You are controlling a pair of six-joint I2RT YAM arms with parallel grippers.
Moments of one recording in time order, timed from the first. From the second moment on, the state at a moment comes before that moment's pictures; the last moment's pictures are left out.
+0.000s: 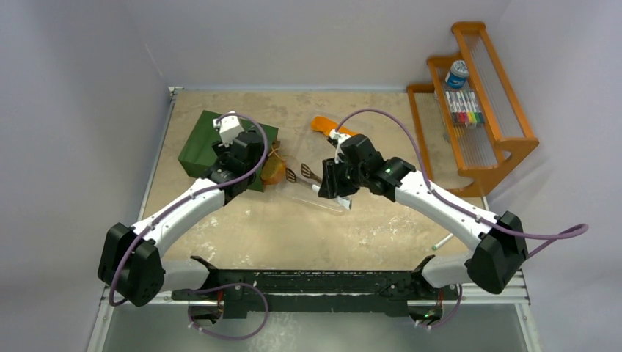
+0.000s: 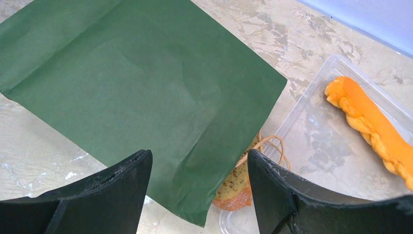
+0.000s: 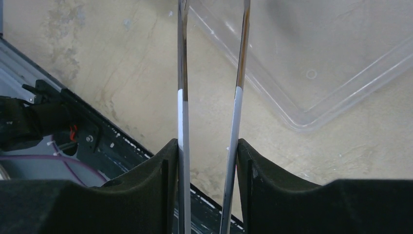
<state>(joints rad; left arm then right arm) -0.52 1.28 0.90 -0.21 -0.71 -0.64 0.73 1.35 1.11 -0.59 -0.13 0.47</state>
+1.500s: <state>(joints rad) -0.52 1.23 0.90 -0.23 -0.71 -0.63 0.74 1.48 1.09 -0.45 -0.35 0.63</state>
